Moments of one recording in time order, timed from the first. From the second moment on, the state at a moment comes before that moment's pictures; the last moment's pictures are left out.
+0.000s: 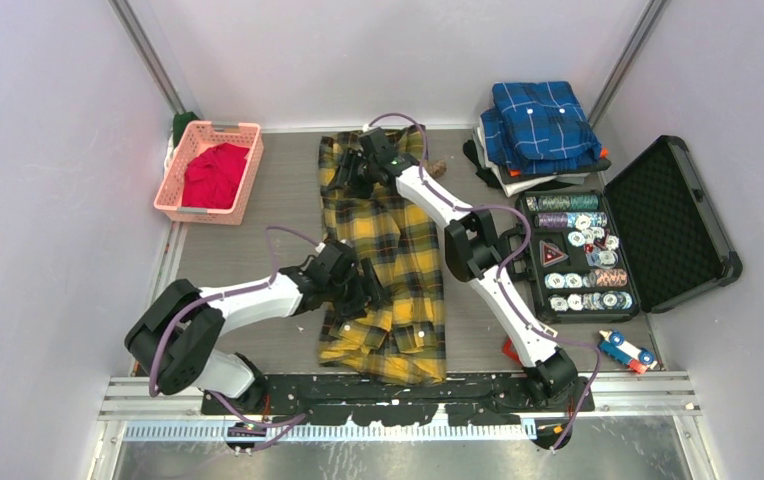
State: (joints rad) left arm -0.75 1.43 0.63 -0.12 0.18 -1.08; right arm 0.59 2.81 2.63 -0.51 -0.31 0.80
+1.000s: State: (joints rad) left arm -0.39 1.60 1.17 -0.38 -0.09 -0.35; right arm 0.52 1.74 1.53 -0.68 0.22 0.60
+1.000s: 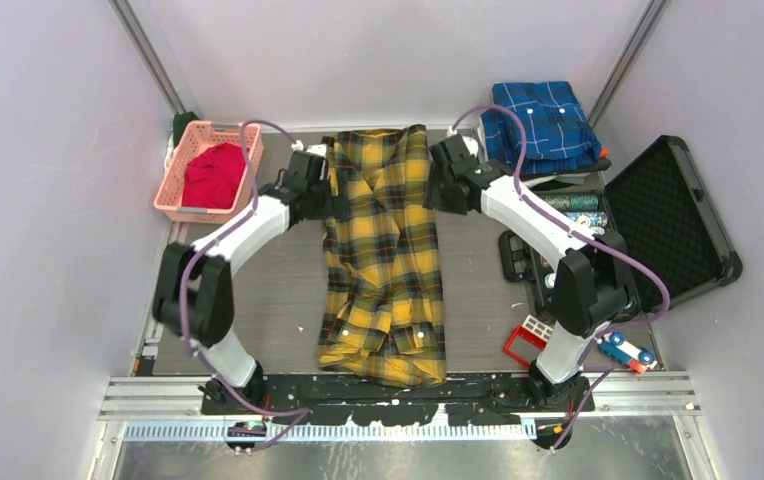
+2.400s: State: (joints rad) left arm -0.02 2.55 2.25 -0.54 0.26 -0.32; right arm 0.52 1.35 1.05 -0.63 0.15 0.63
